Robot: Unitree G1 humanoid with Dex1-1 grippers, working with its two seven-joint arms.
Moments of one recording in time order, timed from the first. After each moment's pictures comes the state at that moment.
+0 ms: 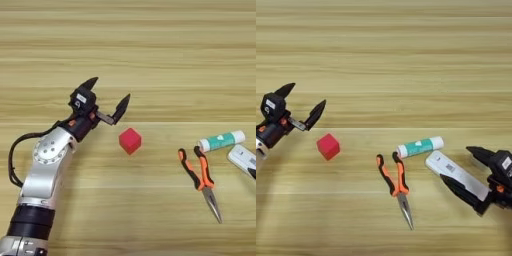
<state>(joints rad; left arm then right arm) -0.16 0.21 -0.02 0.09 -0.16 -0.12 -0.44 0.40 -0.70 -0.32 -0.23 0.42 0.16 0.94</state>
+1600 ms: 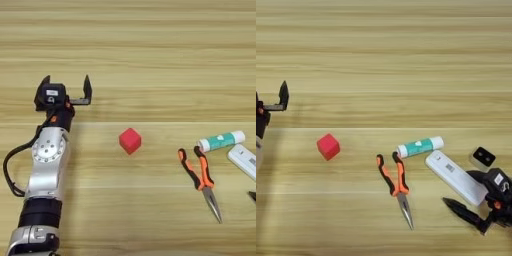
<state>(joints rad) -0.21 0.12 0.13 0.23 -0.08 -0.22 -0.06 0.37 -0.71 -0.22 -0.04 0.33 0.13 0.98</state>
